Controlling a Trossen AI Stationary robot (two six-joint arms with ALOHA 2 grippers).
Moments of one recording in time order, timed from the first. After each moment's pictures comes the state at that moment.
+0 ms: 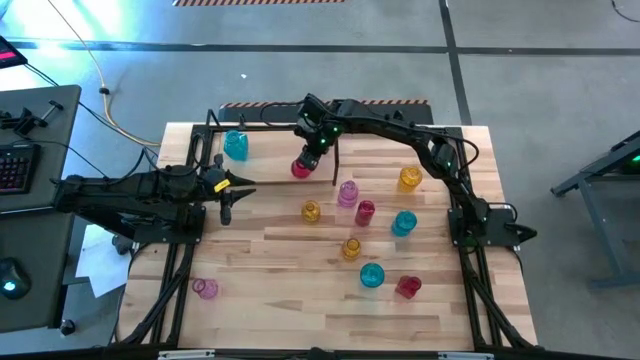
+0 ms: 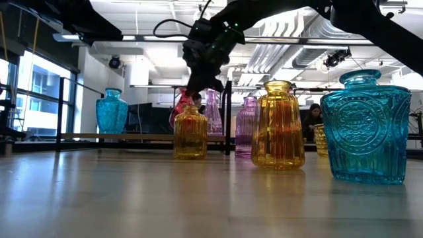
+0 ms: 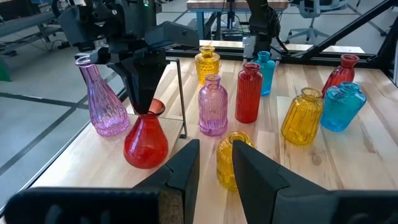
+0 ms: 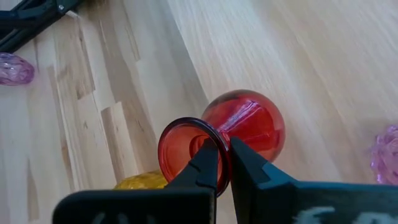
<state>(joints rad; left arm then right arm) -0.01 0.49 0.52 -0.34 -0.27 -0.02 -0.42 2.28 2.23 -1.00 -0.37 0.10</state>
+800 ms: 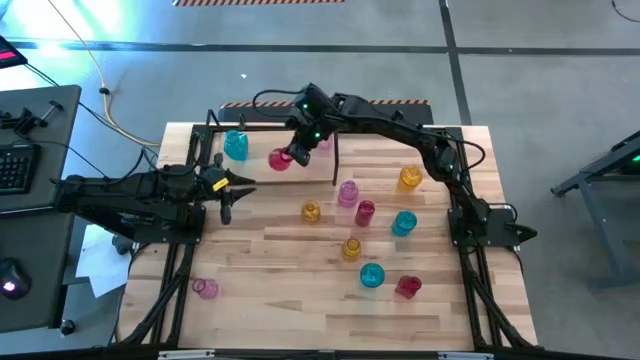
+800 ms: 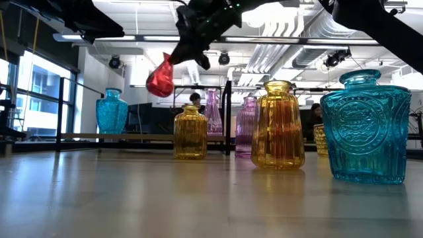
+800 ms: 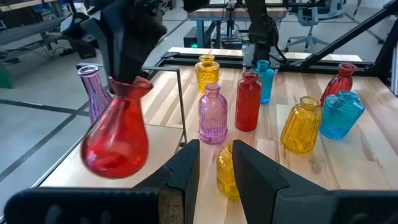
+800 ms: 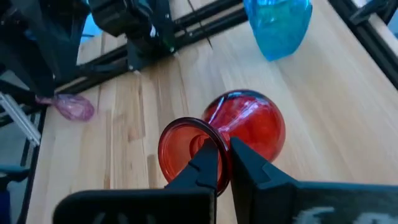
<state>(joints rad) -0.01 0.49 0.52 -0.31 -0.27 -0.01 -0.38 2.25 2.36 -0.89 -0.41 0.10</state>
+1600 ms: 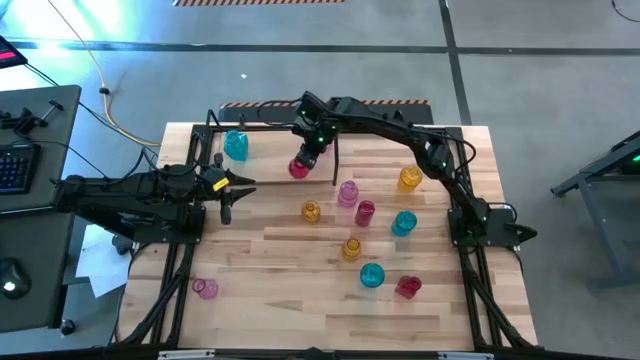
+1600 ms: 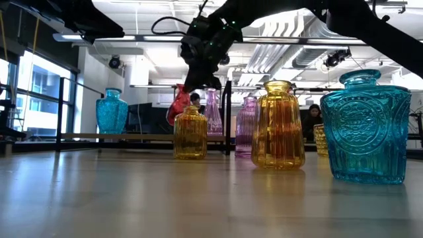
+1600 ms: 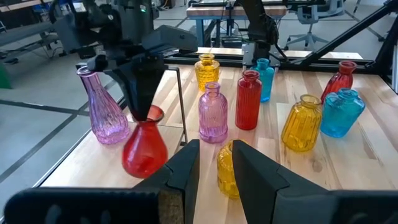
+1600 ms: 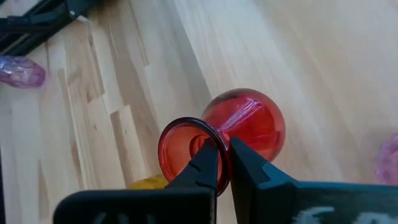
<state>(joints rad) -0.01 0.49 0.52 -0.31 -0.27 -0.01 -0.41 2.33 2.34 -1.07 -0.39 0.10</state>
